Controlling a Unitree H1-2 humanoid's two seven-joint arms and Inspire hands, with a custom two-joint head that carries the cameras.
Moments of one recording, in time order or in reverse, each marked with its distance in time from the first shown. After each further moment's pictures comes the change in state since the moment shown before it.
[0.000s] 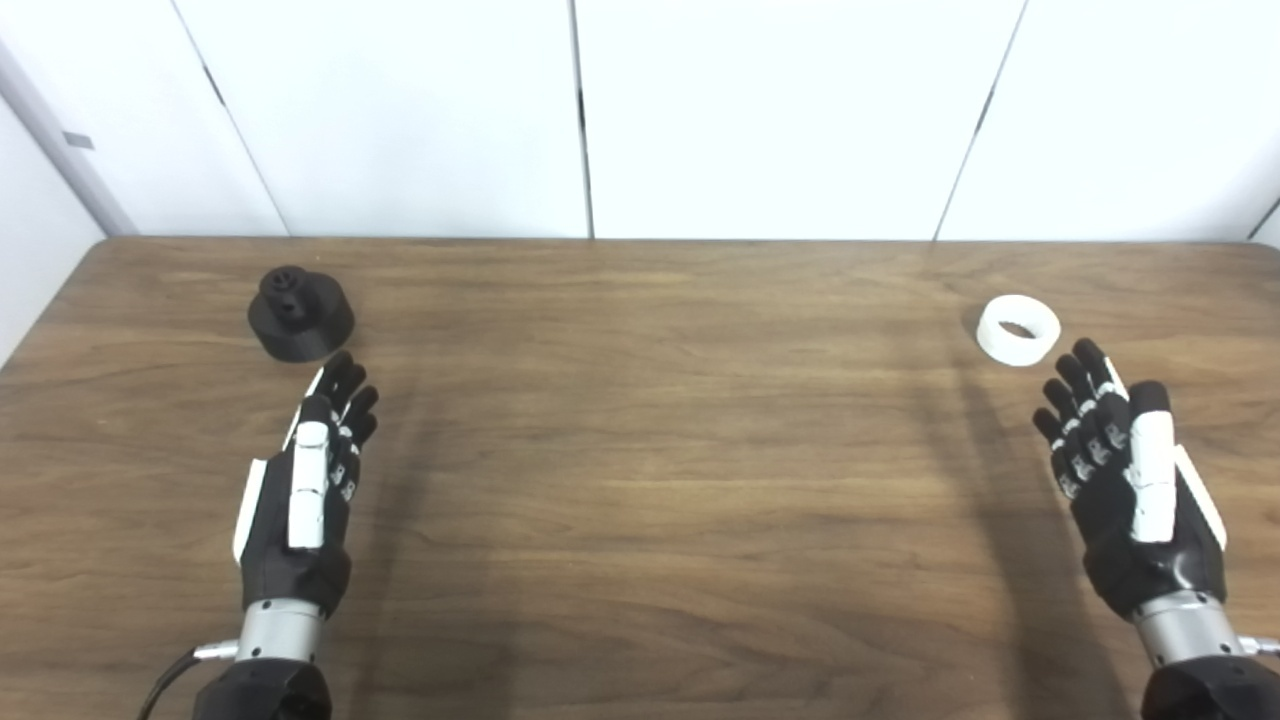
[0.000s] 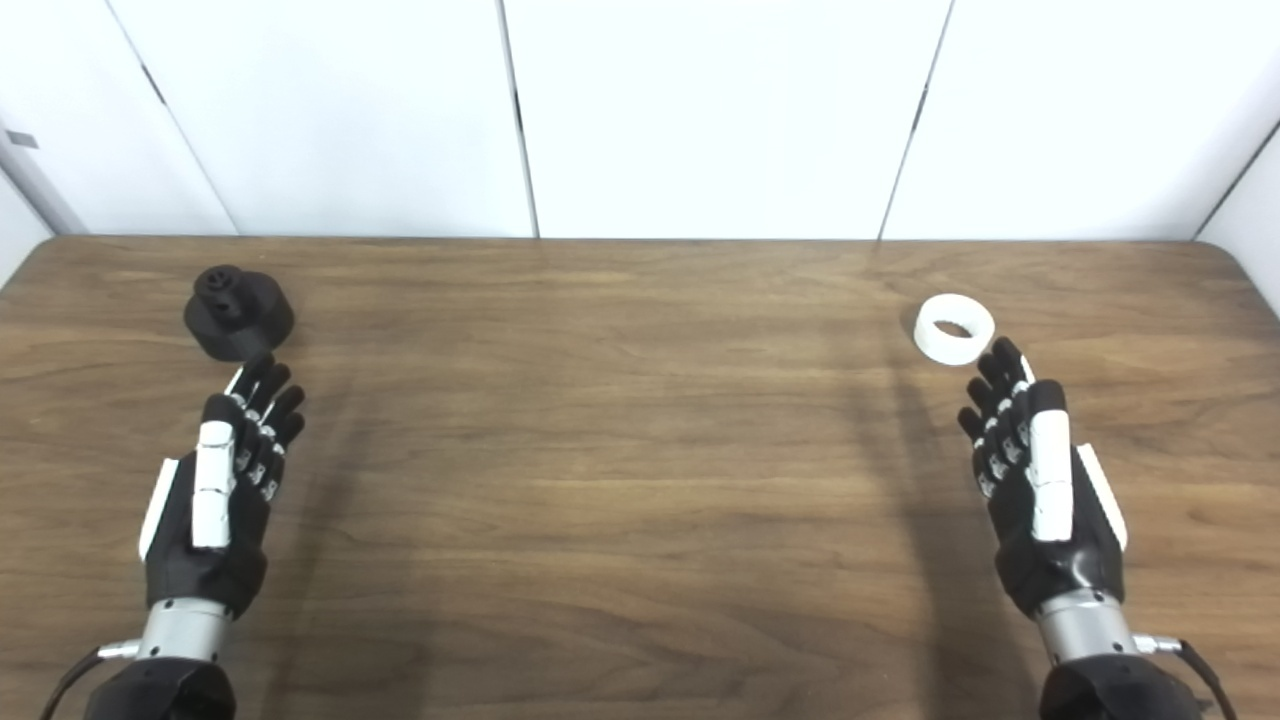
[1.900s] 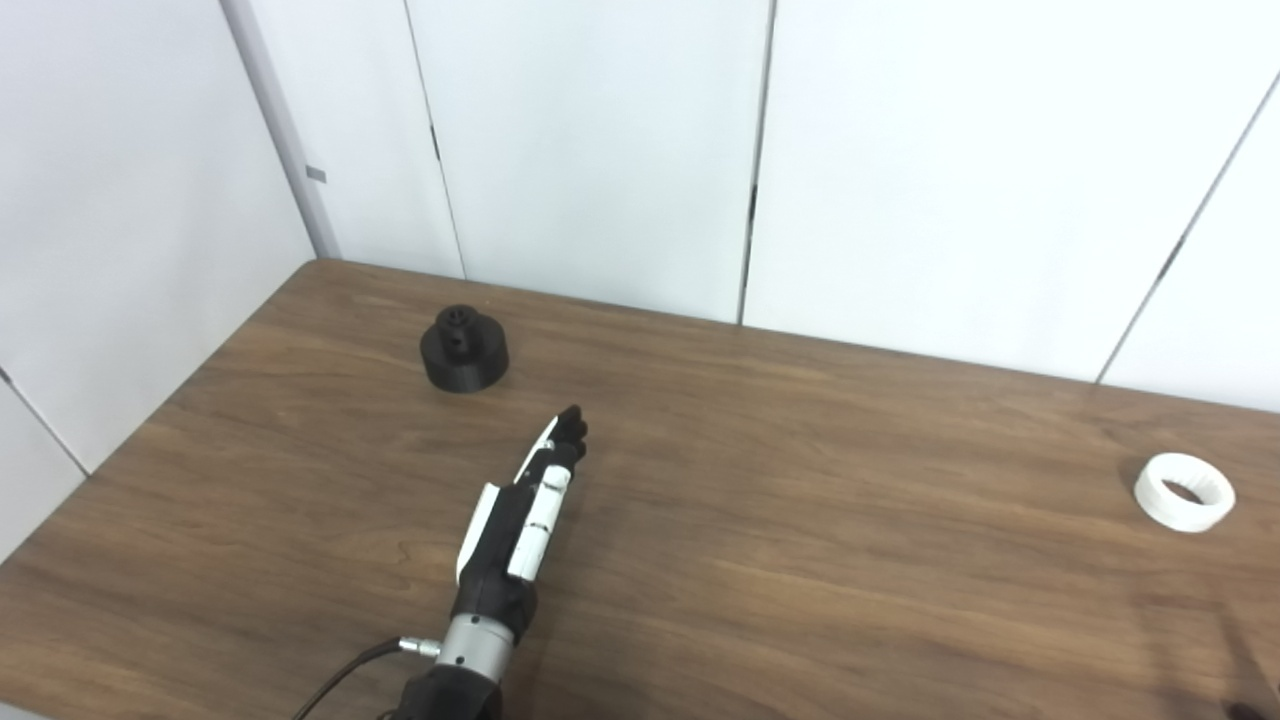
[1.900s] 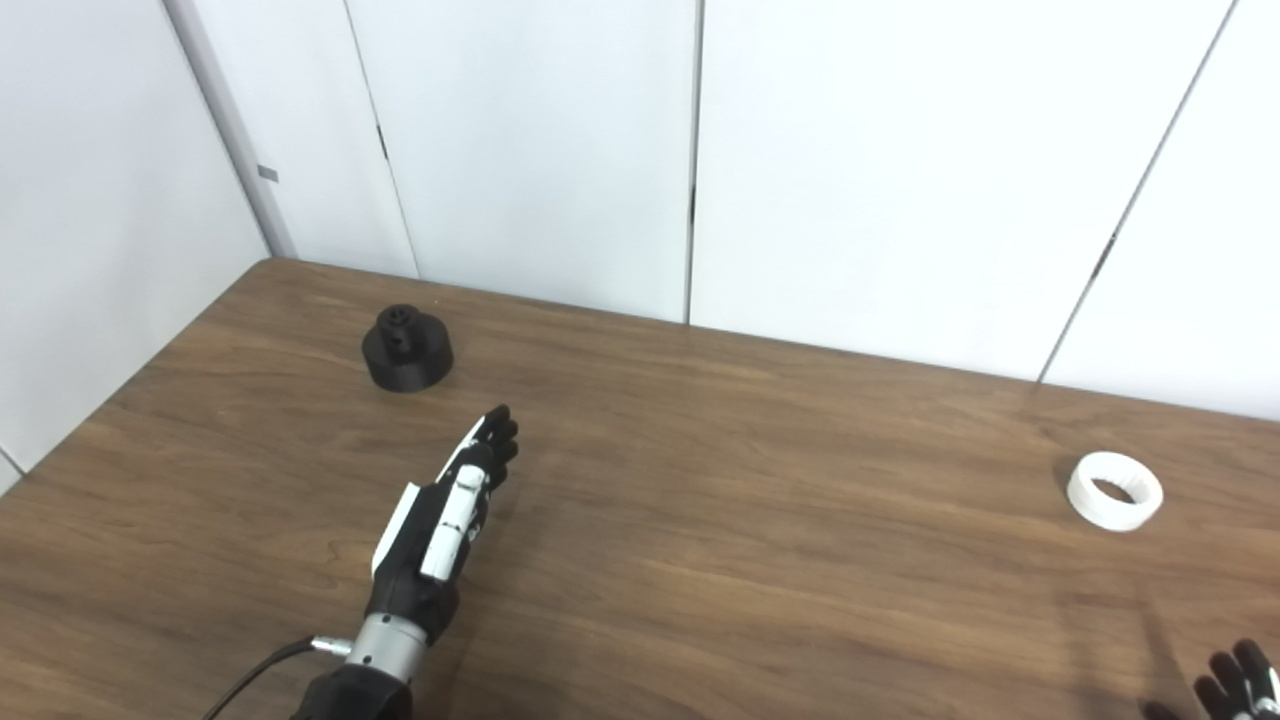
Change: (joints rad) left arm 0.014 -0.053 -0.117 0.070 0.162 -0.081 0.066; right arm 0.121 -0.094 0.007 0.108 0.024 -0.139 0.027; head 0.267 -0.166
